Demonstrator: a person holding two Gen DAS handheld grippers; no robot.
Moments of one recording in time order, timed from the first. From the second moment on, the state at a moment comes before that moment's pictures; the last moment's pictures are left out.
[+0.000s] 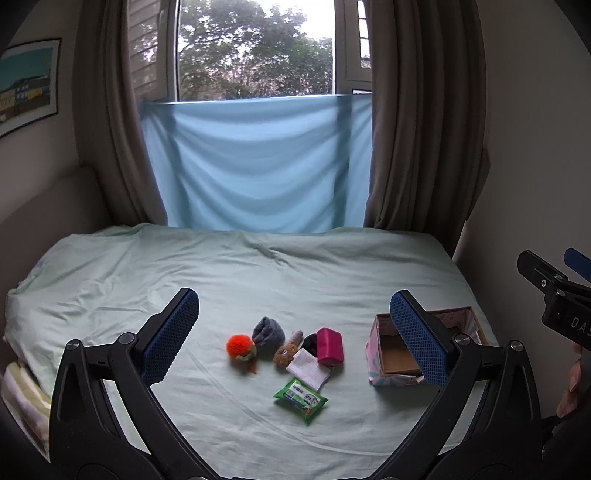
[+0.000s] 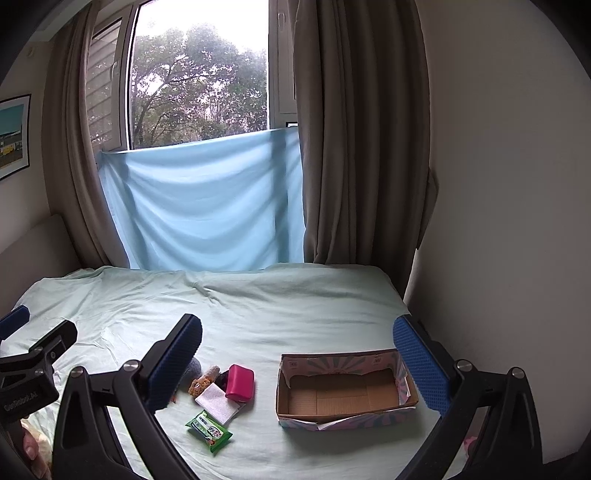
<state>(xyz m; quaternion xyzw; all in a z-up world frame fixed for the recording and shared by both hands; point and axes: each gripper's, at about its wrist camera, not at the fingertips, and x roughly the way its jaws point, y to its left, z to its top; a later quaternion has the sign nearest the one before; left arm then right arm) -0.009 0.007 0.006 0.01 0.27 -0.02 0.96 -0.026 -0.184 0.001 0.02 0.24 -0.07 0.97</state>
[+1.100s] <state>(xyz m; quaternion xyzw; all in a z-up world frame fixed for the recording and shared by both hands) 0.148 0.191 -0.204 0.08 0.41 -0.16 0.89 0.048 -0.014 -0.197 0.04 0.38 -0.08 0.92</state>
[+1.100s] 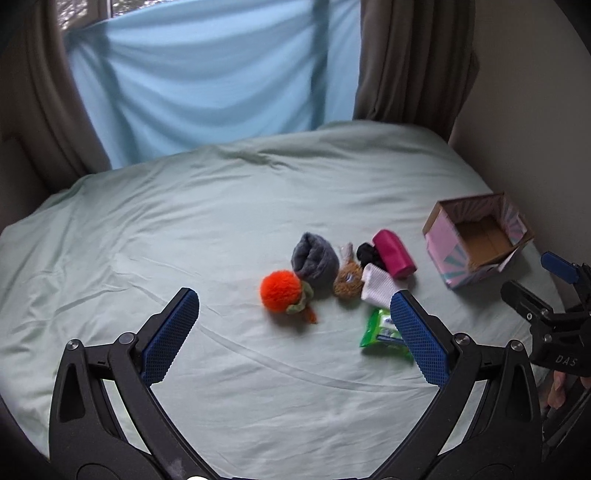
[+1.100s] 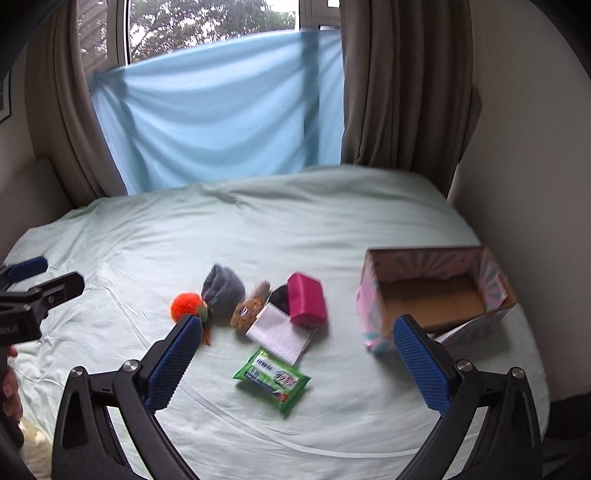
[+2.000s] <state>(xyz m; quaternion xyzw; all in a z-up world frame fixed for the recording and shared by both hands) 0.290 0.143 -0.451 0.14 0.48 -0.20 0.85 0.138 0.014 -0.445 -0.08 0.55 0.06 0.83</state>
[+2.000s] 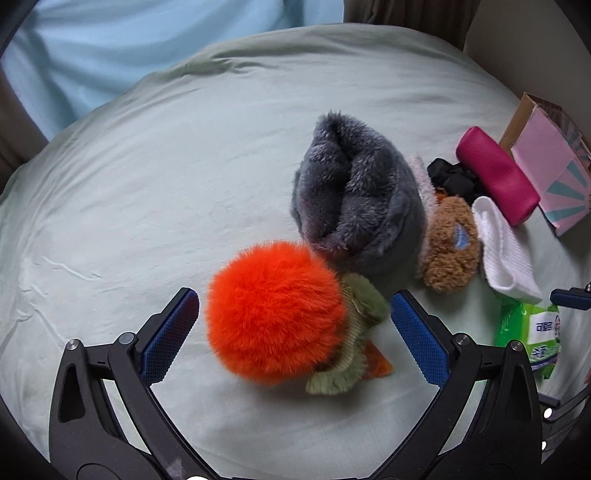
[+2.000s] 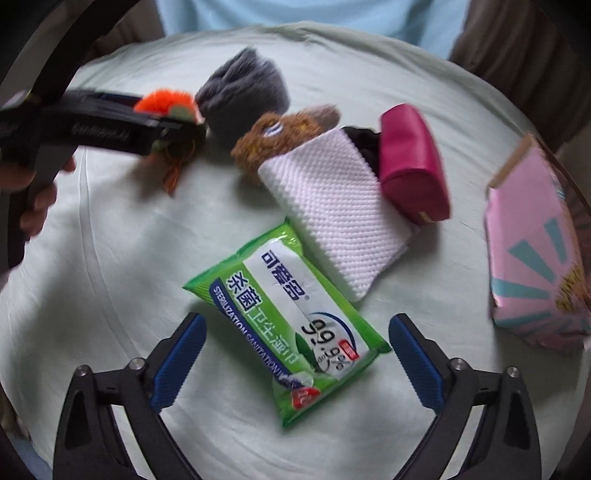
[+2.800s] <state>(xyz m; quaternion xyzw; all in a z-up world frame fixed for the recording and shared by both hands) 0.282 0.146 -0.442 0.11 0.49 -0.21 0.84 0.123 0.023 -0.436 -0.05 0.55 0.08 0.83</state>
